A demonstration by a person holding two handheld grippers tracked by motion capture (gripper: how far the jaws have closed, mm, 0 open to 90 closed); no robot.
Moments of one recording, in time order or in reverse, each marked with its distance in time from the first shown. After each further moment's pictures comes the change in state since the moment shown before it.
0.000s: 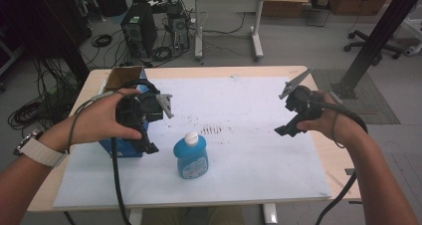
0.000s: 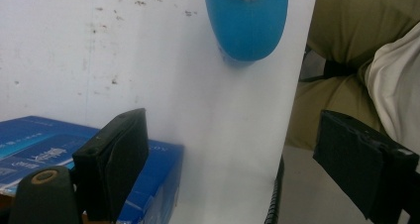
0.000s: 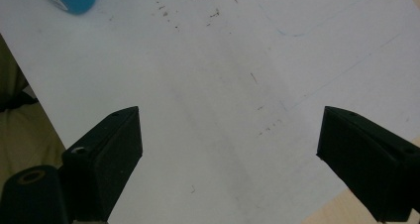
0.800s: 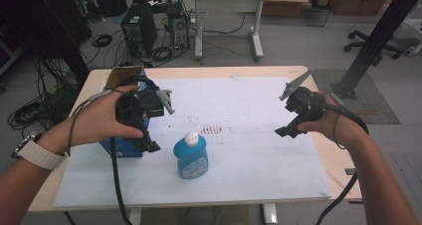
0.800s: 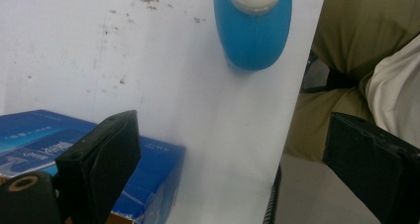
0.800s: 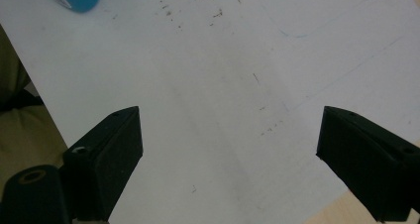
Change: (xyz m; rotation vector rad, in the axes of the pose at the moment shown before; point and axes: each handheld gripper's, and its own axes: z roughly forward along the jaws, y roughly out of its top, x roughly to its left) left arm -0.002 0.003 -0.007 -0.014 0.025 -0.050; right arm 0.002 -0.002 0.000 -0.004 0.005 -0.010
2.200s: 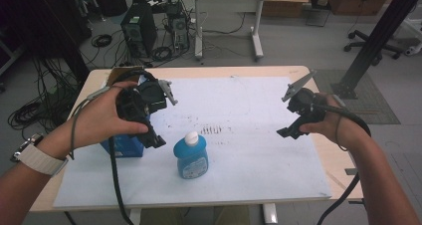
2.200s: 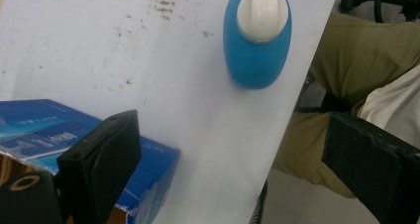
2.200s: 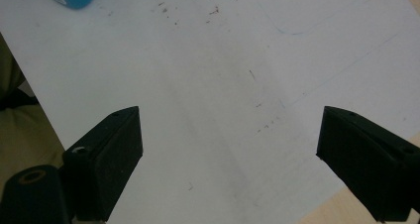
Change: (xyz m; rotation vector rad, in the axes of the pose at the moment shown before) left arm -0.004 0.009 -0.018 -0.029 0.024 -0.112; right arm 0.000 -0.006 -0.001 -0.008 -0.013 0.002
